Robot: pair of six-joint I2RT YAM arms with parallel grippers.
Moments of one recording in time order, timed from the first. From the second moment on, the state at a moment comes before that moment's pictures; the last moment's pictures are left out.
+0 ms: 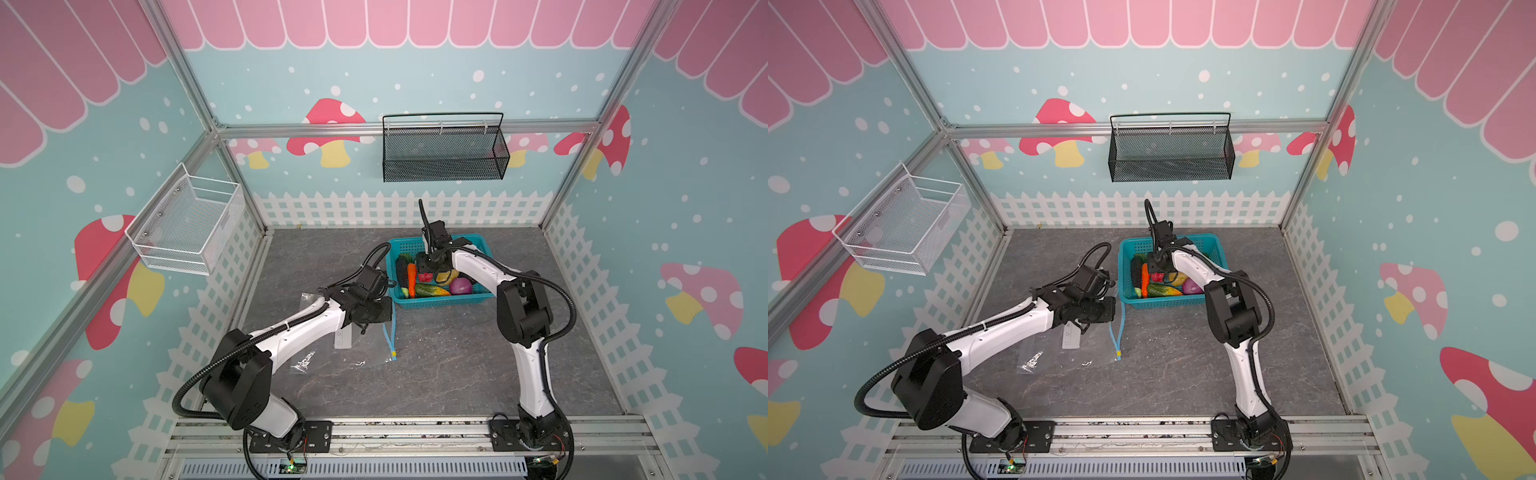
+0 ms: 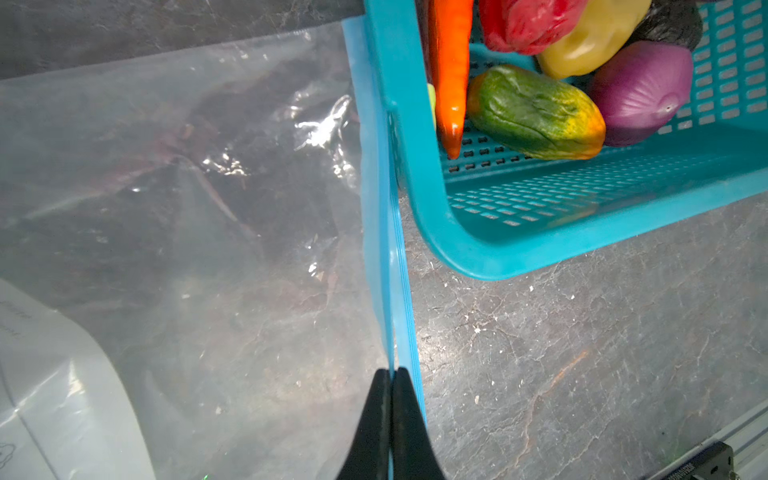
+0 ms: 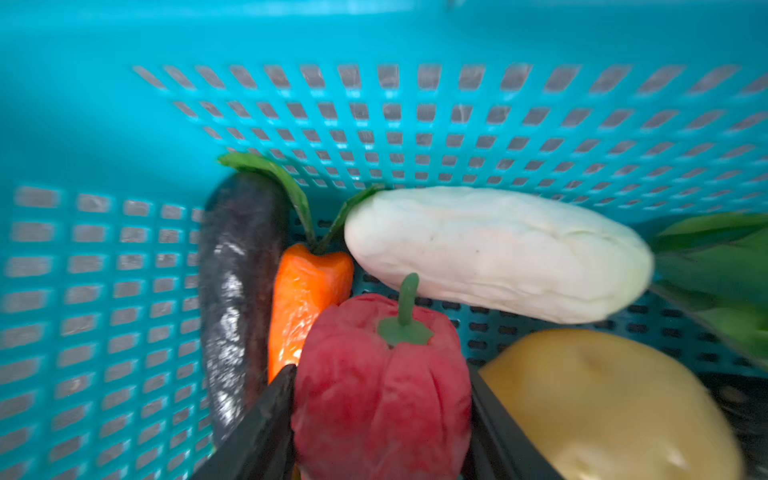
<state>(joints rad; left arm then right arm) -0.62 1.52 1.07 -0.56 0.06 -0.62 0.45 2.16 1.80 -0.63 0.02 0.30</state>
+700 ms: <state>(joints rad) -0.61 1.51 1.07 -0.57 0.11 -0.66 0.44 1.66 1.26 -0.25 -0.25 0.29</state>
